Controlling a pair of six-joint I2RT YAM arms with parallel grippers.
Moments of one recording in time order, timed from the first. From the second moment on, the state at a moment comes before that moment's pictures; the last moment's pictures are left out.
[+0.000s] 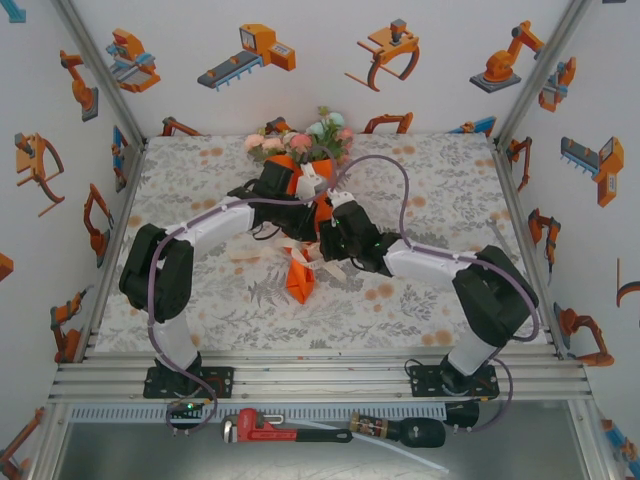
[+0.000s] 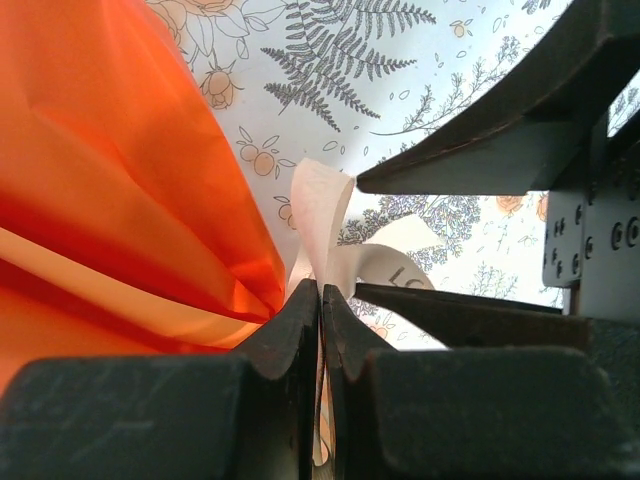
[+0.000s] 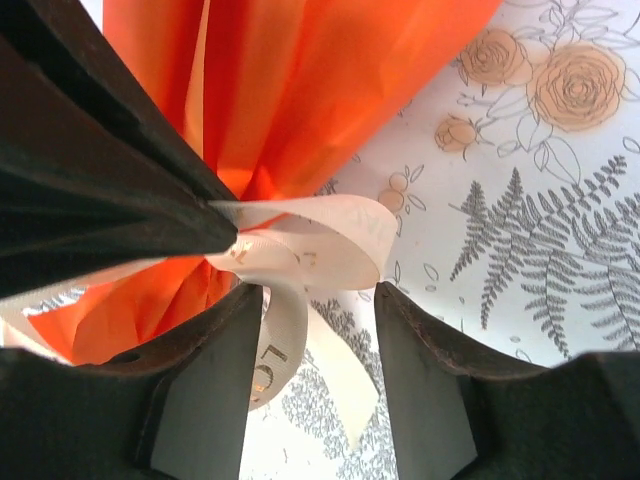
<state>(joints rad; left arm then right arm) -0.60 1.82 1.31 -0.39 0.49 0.06 0.75 1.64 0.95 0.00 0.07 0.32</state>
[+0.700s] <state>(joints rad) -0.58 1.80 1.30 -0.34 0.51 0.03 0.69 1.69 1.04 0.01 -0.05 0.45</state>
